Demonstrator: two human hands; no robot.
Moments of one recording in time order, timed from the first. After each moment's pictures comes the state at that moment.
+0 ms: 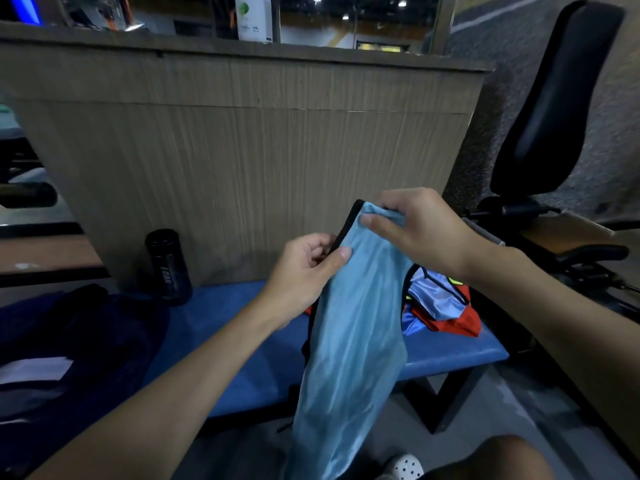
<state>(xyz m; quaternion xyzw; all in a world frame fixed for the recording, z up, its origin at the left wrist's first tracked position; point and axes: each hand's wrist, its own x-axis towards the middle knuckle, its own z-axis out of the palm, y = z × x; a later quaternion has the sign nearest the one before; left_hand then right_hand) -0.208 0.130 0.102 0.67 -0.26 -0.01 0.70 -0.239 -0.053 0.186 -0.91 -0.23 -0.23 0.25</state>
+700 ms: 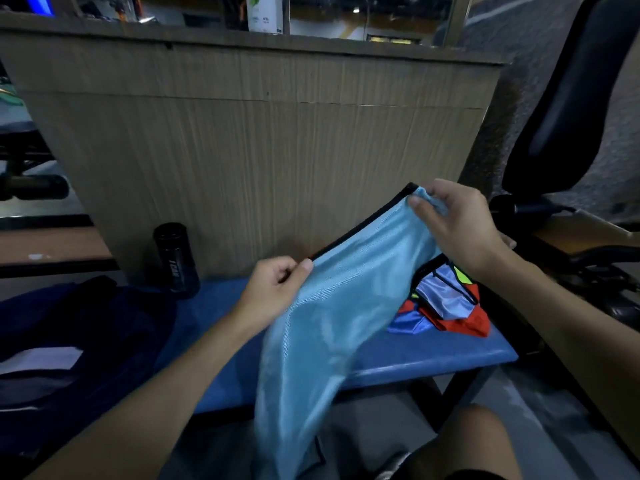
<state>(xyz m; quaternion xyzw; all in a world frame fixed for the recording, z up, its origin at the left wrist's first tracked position) -0.190 0.172 0.062 0.78 -0.18 0.08 0.59 -0.221 -0.087 0.163 -0.88 -0.11 -0.32 0.34</state>
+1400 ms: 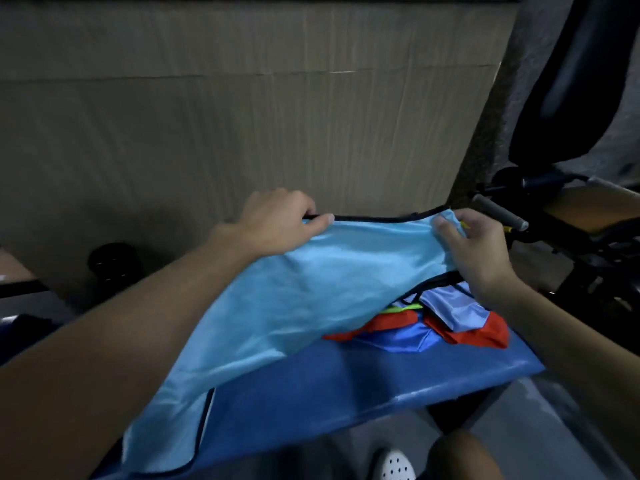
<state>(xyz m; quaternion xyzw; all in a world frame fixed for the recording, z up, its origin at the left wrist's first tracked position) -0.039 0.102 0.129 0.95 -0.27 0.16 0.06 -0.123 -0.168 0.069 -0.76 0.07 -0.29 0.57</state>
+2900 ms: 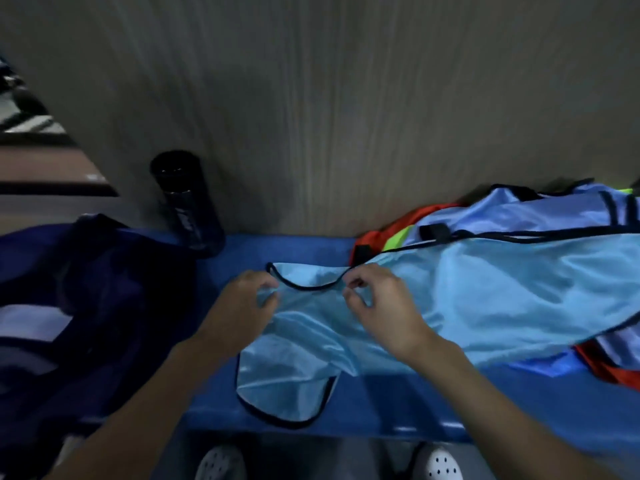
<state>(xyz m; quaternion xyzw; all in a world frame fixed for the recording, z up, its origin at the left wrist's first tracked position) -0.068 0.267 -0.105 0.95 -0.02 0.05 0.32 -0.055 0.034 -0.103 -0.90 -0.16 -0.10 0.40</state>
